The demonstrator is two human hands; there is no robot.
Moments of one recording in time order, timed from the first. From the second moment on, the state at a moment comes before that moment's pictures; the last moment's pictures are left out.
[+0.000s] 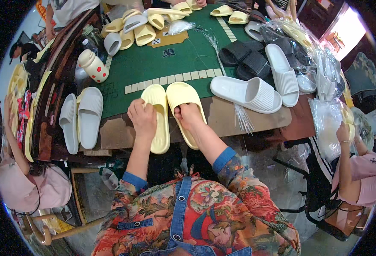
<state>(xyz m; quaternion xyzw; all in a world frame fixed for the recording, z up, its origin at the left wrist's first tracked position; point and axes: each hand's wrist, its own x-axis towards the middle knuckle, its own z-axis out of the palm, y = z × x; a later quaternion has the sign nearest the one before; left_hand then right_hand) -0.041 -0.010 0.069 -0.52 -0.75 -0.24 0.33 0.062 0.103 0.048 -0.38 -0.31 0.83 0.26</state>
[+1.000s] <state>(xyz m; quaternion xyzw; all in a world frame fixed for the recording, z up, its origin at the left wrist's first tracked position) -0.085 0.016 0.046 -0.55 -0.79 -0.24 0.12 0.081 0.111 0.058 -0.33 -0.57 0.74 0.15</state>
